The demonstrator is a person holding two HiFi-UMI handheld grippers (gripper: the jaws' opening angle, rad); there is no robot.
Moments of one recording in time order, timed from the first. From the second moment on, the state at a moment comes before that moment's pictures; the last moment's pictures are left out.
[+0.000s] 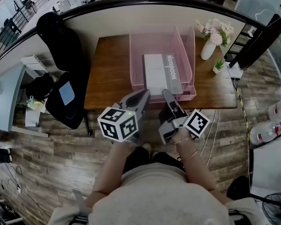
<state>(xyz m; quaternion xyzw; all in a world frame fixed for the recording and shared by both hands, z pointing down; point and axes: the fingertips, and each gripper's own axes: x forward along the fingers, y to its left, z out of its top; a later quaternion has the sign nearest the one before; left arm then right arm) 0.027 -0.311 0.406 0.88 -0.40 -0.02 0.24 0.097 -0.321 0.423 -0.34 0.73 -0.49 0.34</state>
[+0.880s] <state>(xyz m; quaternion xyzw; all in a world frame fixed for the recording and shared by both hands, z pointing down) 0.031 -0.303 0.410 0.88 -0.40 -0.02 0.24 0.104 -0.312 0.435 -0.36 0.73 -0.49 0.32</state>
